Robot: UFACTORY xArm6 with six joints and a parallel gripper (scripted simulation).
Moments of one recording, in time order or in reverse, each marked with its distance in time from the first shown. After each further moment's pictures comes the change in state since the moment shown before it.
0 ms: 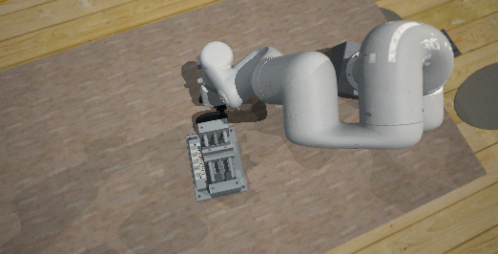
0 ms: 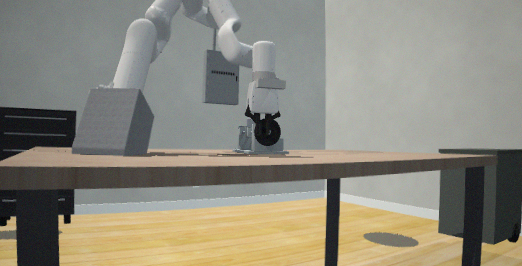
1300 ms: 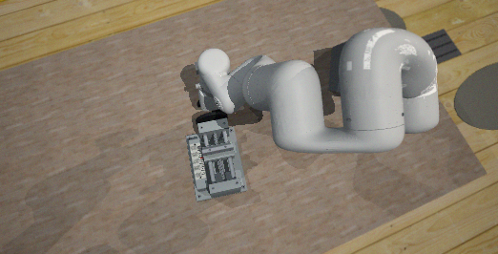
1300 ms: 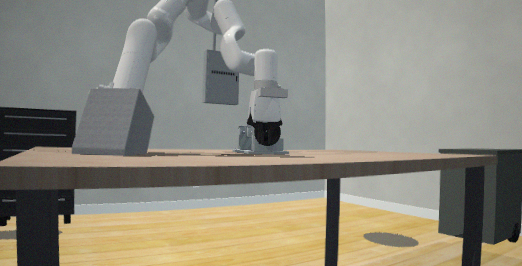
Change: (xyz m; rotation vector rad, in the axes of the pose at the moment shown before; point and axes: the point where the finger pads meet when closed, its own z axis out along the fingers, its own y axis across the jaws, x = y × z) arm 0.000 -0.008 0.027 0.000 0.000 0.000
